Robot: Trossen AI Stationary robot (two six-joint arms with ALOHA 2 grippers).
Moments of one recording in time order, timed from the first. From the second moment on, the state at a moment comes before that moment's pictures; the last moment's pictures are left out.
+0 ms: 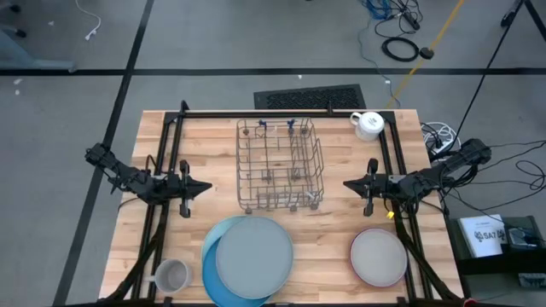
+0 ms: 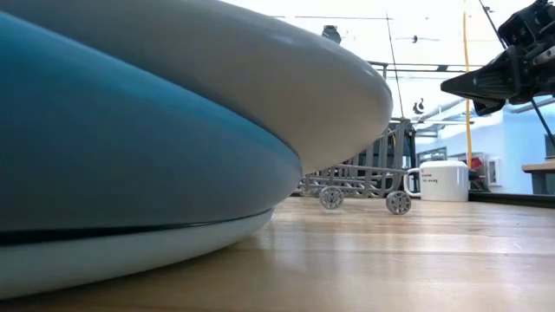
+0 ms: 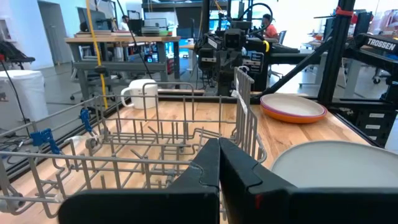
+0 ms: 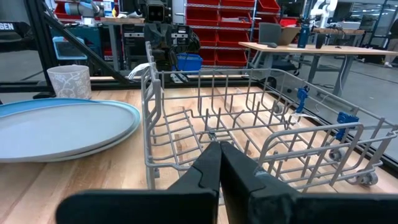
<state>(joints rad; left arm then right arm) -0.56 0.01 0.04 -0.02 -0.66 0.01 0.48 0.23 0.01 0.15 0.68 0.05</state>
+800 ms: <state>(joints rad) -0.56 0.01 0.04 0.25 -0.64 0.01 0.48 0.43 0.37 0.34 0.54 0.09</state>
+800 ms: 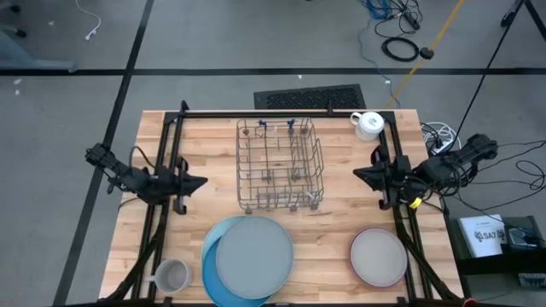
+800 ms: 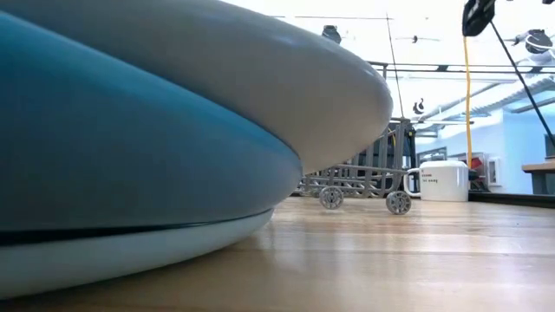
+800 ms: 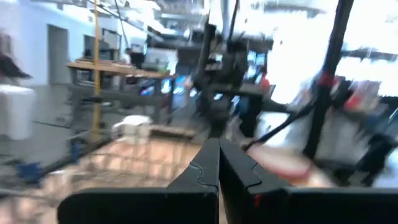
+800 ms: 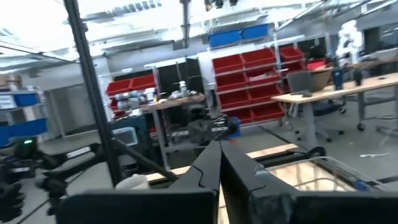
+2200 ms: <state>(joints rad) -0.56 0.01 0.04 0.61 -0.27 0.04 0.49 1.84 1.42 -0.49 0.18 1.10</state>
